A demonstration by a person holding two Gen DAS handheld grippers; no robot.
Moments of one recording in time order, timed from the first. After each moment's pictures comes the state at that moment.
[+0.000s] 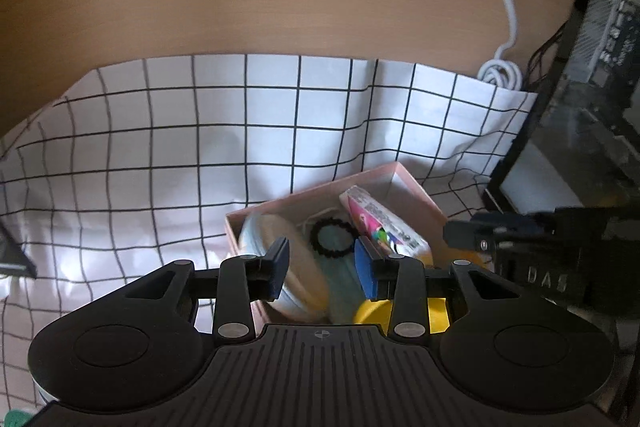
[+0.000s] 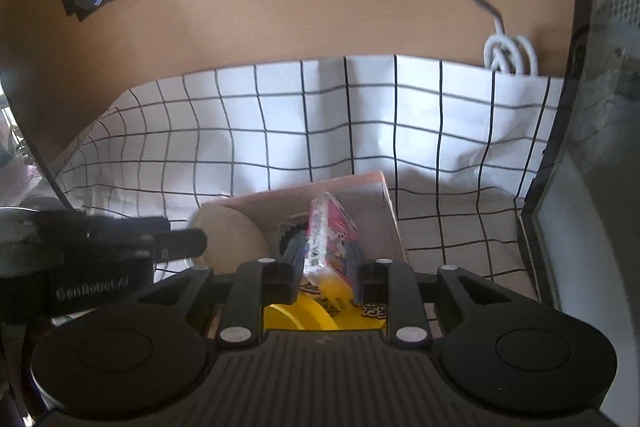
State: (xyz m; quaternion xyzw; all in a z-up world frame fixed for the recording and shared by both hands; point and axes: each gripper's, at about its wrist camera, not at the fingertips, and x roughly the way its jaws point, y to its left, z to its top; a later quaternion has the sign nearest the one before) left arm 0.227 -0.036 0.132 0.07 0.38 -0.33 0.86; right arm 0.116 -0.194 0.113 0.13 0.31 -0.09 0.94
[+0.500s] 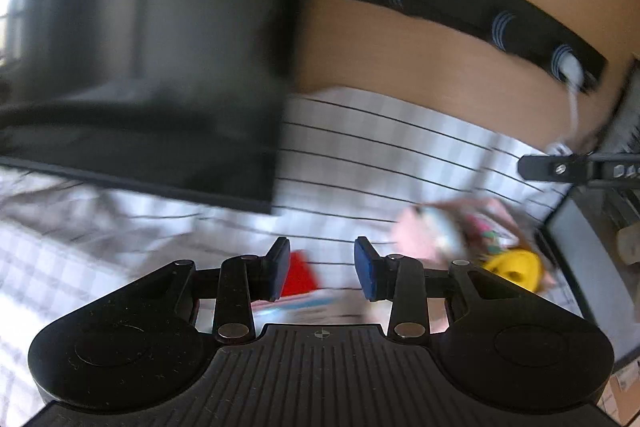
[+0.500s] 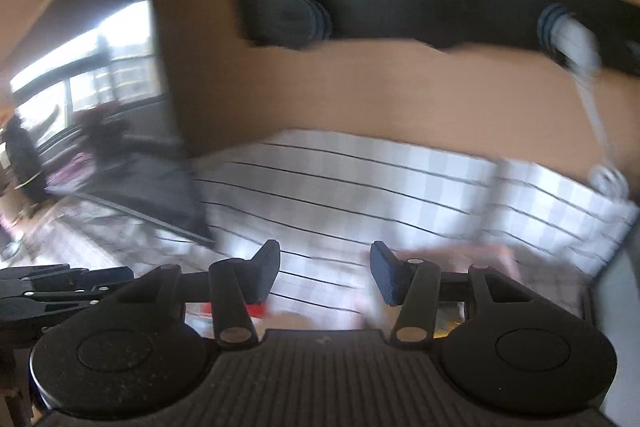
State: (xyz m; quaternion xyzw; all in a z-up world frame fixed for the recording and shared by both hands) left arm 0.205 0.214 0.172 -0.03 0.34 -0.23 0.91; right arm 0.121 -0.026 0.206 0.05 0.27 0.02 0.96
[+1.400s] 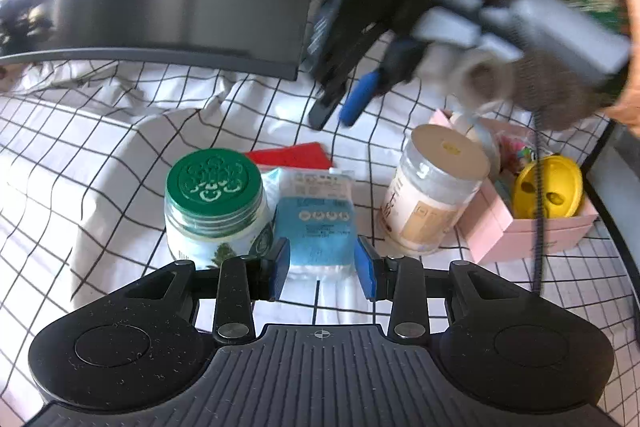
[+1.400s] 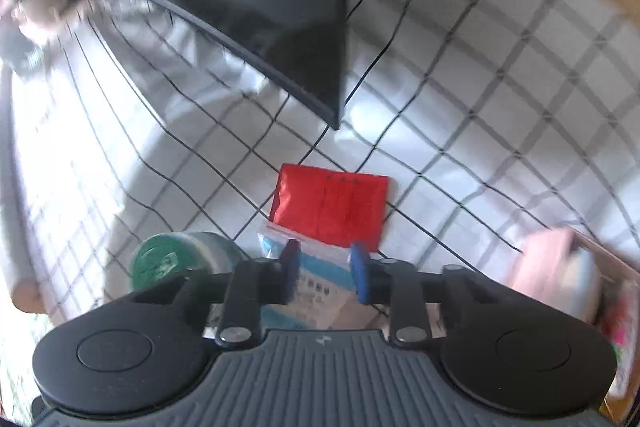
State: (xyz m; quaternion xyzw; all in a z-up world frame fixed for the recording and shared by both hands) left arm 0.129 0.183 0.073 -0.04 0.36 -0.16 0.92; right arm 0.309 0.081 0.080 -0.07 0.56 0.15 0.81
